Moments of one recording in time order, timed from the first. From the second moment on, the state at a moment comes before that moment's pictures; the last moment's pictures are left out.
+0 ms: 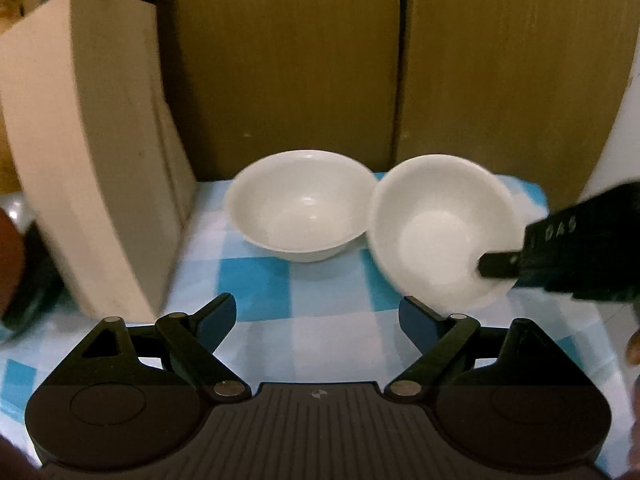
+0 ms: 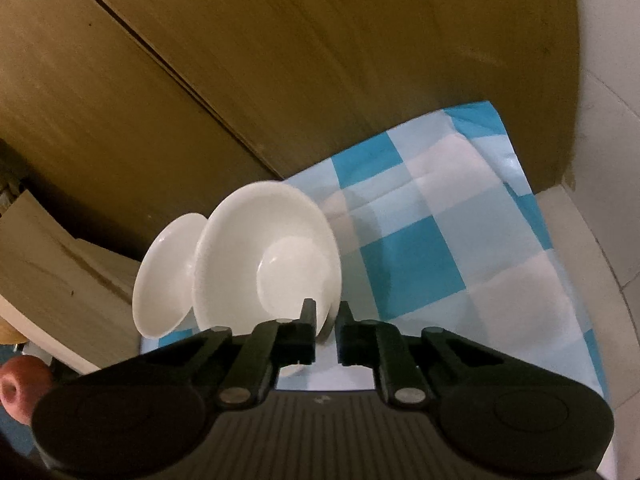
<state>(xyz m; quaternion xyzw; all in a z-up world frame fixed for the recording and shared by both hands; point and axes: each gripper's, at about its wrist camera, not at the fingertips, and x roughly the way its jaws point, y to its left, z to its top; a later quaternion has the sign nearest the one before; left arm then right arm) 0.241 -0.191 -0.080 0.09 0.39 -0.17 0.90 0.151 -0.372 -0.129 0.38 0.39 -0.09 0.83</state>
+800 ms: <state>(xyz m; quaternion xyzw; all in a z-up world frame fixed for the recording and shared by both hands) 0.219 -0.193 -0.087 0.12 0.45 -0.17 0.87 0.116 -0.341 -0.117 0.37 0.42 -0.01 0.83</state>
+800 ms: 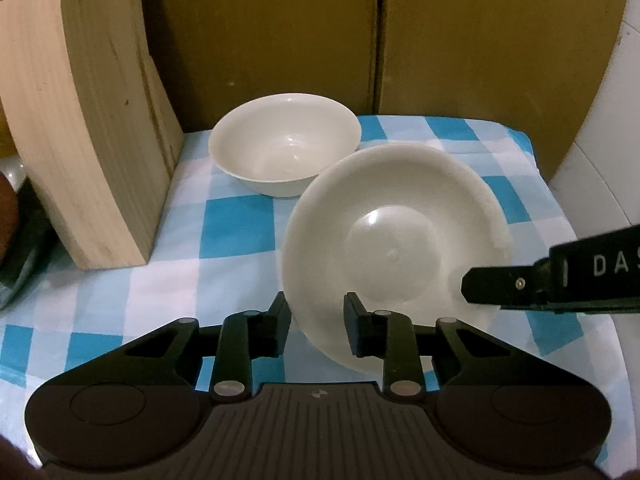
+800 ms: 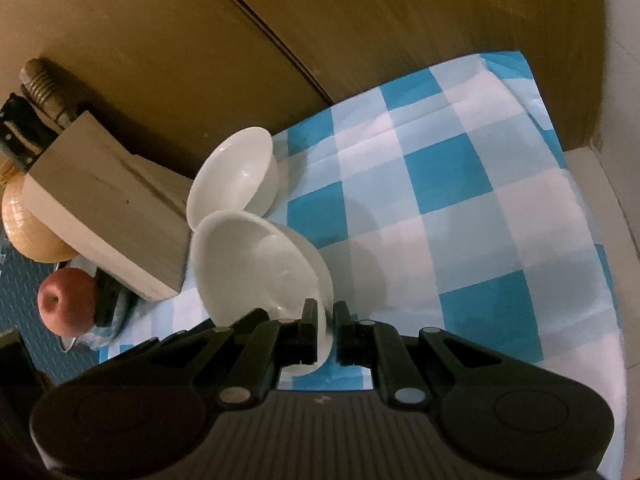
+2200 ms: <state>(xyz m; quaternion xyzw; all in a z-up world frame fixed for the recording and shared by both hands) 0.111 -0.133 -0.042 0.14 0.41 -0.17 0.88 0.014 -0.254 -0.078 0.32 0.42 0.06 0.84</state>
